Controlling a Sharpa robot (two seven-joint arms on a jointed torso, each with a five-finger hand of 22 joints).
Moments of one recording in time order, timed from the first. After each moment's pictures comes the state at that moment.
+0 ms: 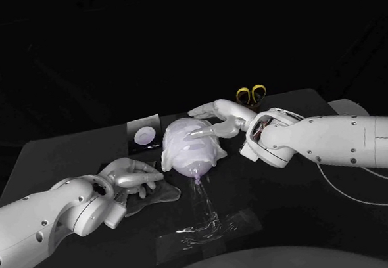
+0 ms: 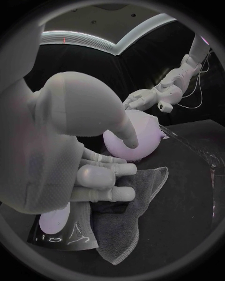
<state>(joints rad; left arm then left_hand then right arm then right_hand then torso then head) 1.08 -0.87 -0.12 1.55 -0.58 -0.23 -0.19 1.17 -0.27 0.50 0.02 0.34 0.72 0.17 0.51 0.31 1.04 0.09 0.67 0.38 1.37 0.02 1.41 0.99 0.17 0.84 0.13 1.14 0.65 1.17 -0.77 -0.18 1.47 -0.91 -0.52 0.20 1.34 0.08 -0.27 0.20 0.05 0.61 0.17 0.06 0.11 0.68 0.25 0.05 0.05 0.54 0.24 0.05 0.06 0.12 0.34 0.29 0.06 0.11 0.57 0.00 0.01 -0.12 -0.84</state>
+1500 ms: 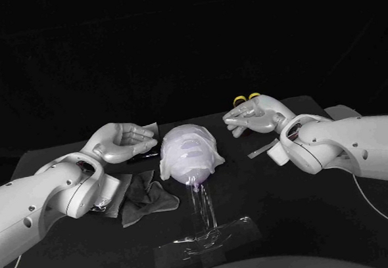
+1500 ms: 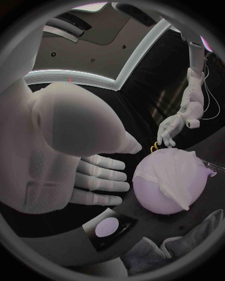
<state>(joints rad) 1.16 -0.84 -0.07 1.50 -0.61 -0.32 0.15 1.55 -0.15 0.06 0.28 0.21 0.69 0.18 0.52 0.14 0.78 0.20 0.48 0.07 0.69 0.17 0.60 0.18 0.11 0.50 0.29 0.44 0.24 1.17 -1.00 -0.18 1.62 -0.55 -0.57 0.25 1.57 0.12 -0.09 0.19 0.05 0.97 0.19 0.18 0.17 1.21 0.11 0.14 0.08 1.23 0.06 0.36 0.22 0.18 0.95 0.19 0.32 0.22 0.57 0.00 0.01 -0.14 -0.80</state>
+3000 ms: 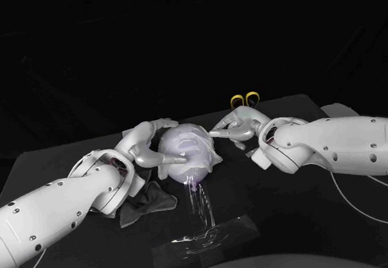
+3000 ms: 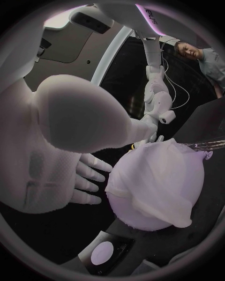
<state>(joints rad) 1.14 -0.66 -0.08 1.43 -0.99 -0.38 0.13 1.53 -0.30 -0.22 0.30 0.06 0.45 0.16 0.24 0.07 0.34 0.17 0.06 0.04 0.17 0.20 0.08 0.03 0.07 0.19 0.29 0.12 0.06 1.17 -0.88 -0.18 1.56 -0.66 -0.57 -0.02 1.49 0.04 -0.07 0.26 0.07 1.02 0.13 0.20 0.20 1.46 0.05 0.94 0.87 1.47 -0.02 1.55 1.31 0.15 1.21 0.09 1.09 0.92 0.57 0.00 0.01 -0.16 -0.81</state>
